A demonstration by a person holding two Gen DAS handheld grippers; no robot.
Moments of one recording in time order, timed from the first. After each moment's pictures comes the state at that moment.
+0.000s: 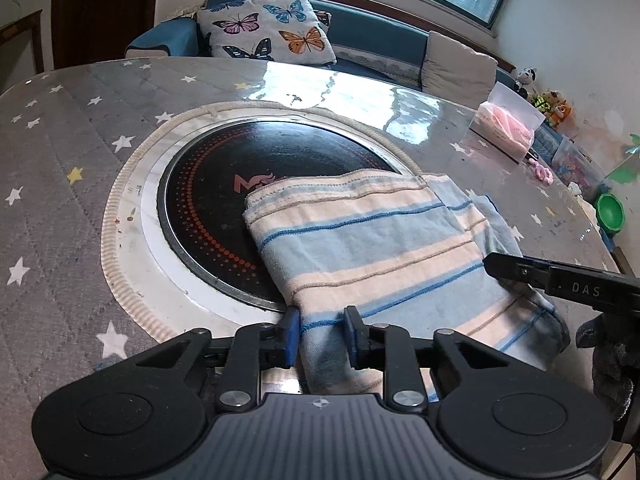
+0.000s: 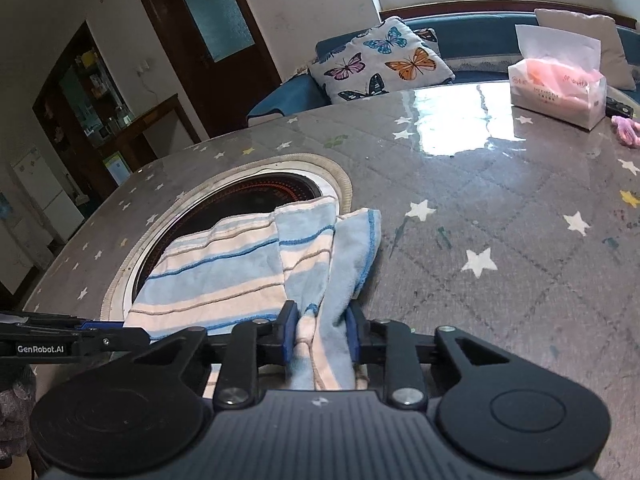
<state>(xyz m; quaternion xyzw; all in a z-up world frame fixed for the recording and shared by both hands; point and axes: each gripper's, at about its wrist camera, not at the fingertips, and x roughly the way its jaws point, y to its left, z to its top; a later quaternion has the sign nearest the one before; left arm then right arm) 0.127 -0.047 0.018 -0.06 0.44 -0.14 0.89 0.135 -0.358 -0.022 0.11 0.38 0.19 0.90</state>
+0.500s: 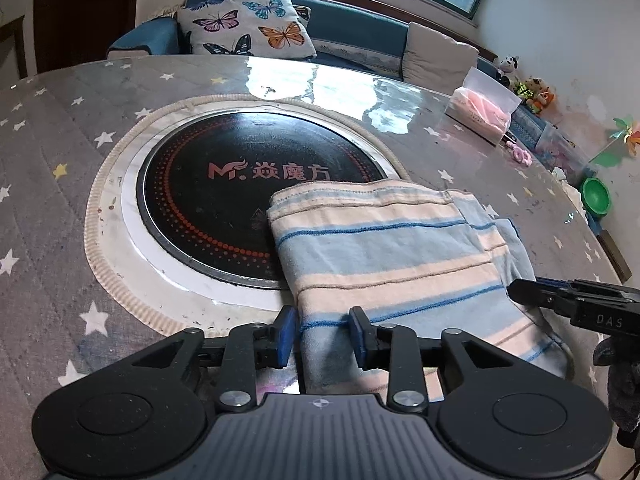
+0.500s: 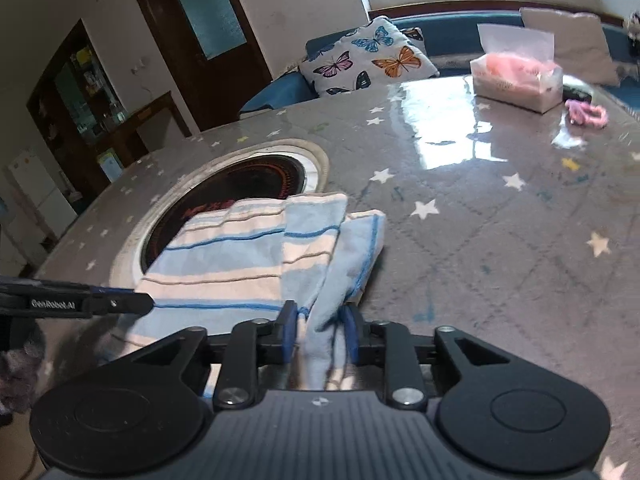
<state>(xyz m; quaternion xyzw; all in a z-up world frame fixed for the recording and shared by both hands) 0.112 -0.058 0.018 -0.05 0.44 -0.17 0.88 0.078 -0.384 -0.014 0.10 0.39 0.17 0.90</state>
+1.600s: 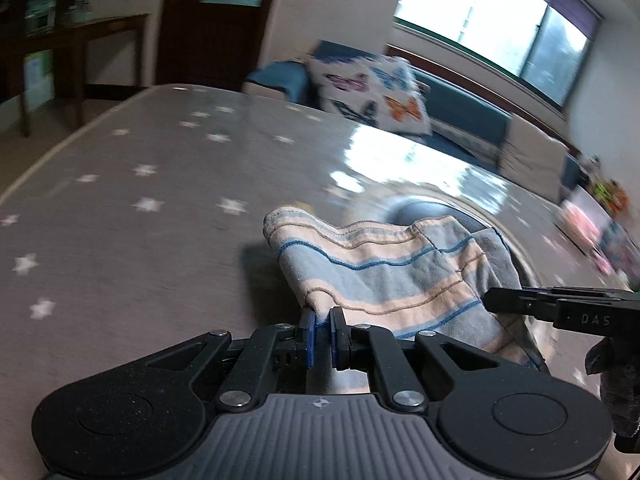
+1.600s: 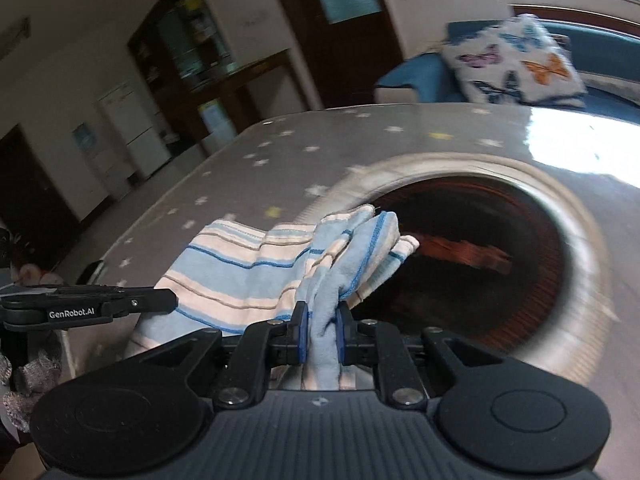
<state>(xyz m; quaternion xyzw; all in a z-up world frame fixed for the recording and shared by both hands) 0.074 0.124 0.054 -0.12 0.37 -0.01 0.92 0.157 -0.183 0.010 0.05 0.39 0.34 0.85</state>
